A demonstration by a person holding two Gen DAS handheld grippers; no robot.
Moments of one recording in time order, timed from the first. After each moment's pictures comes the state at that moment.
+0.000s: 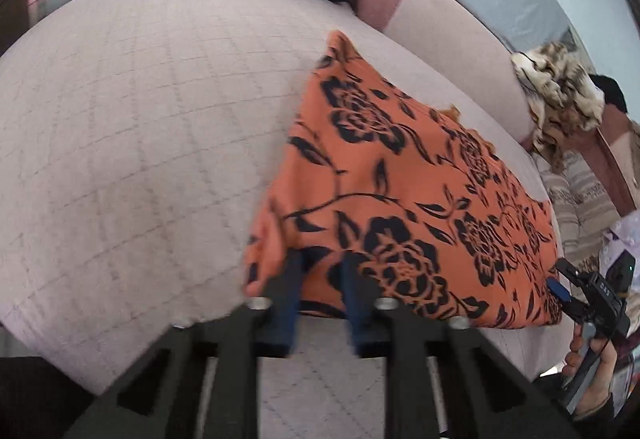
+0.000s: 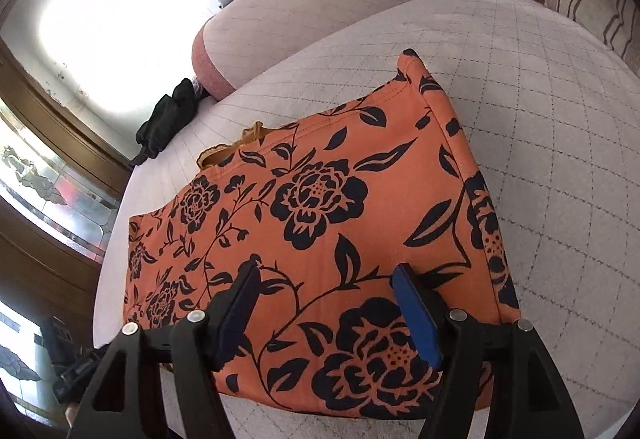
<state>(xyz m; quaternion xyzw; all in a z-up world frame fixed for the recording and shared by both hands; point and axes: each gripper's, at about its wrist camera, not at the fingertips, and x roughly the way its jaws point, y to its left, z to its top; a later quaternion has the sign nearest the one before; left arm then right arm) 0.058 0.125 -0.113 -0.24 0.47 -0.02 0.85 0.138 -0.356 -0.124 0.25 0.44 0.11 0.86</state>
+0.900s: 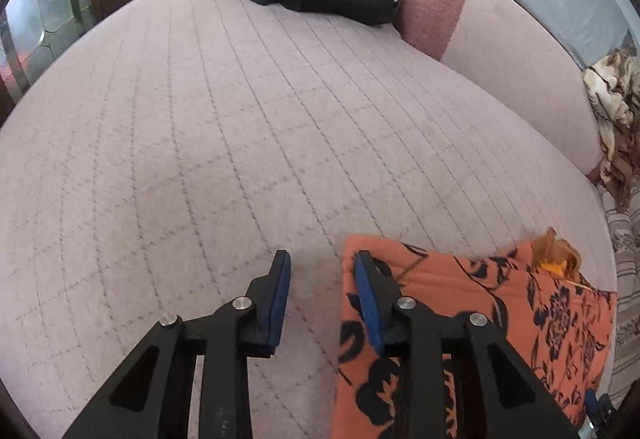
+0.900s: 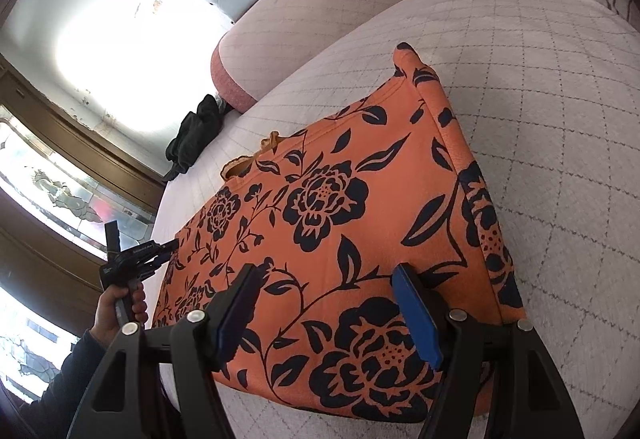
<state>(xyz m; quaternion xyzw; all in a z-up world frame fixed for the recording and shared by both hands) 0.268 0.159 -0.107 -0.14 0.49 0.07 0.86 0.140 -0.370 -0.133 0.30 0.41 0.16 0.84</state>
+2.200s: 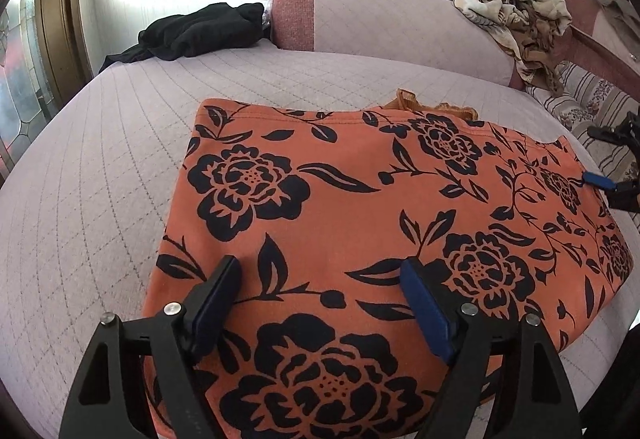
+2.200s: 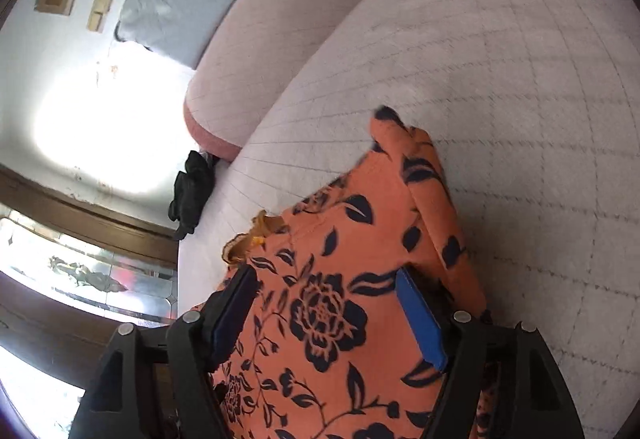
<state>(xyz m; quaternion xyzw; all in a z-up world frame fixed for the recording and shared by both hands) 0.121 0.035 -0.113 -0.01 0.41 -0.04 0.91 0.225 -0.409 -0.120 0.41 0.42 0.14 0.80</state>
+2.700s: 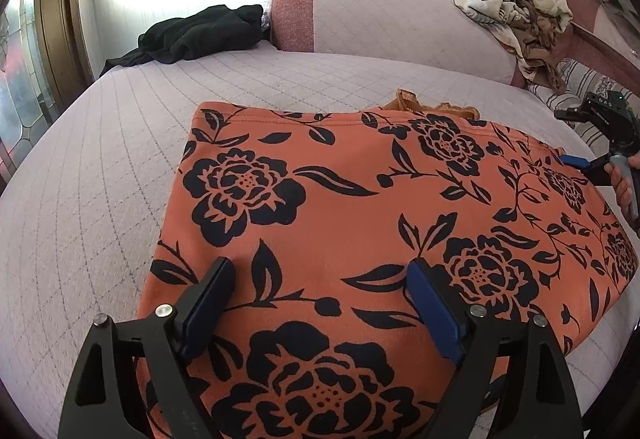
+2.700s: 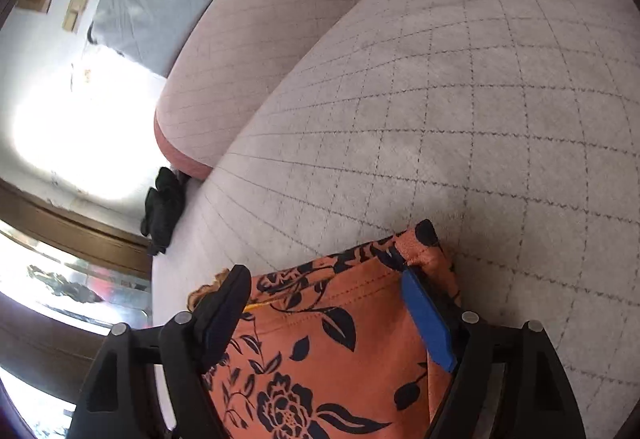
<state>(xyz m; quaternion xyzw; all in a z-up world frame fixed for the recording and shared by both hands) 0.124 0.031 -0.115 -0.01 0.40 -0.04 0.91 0.299 -0.432 -0.145 0.41 0.43 0.10 0.80</state>
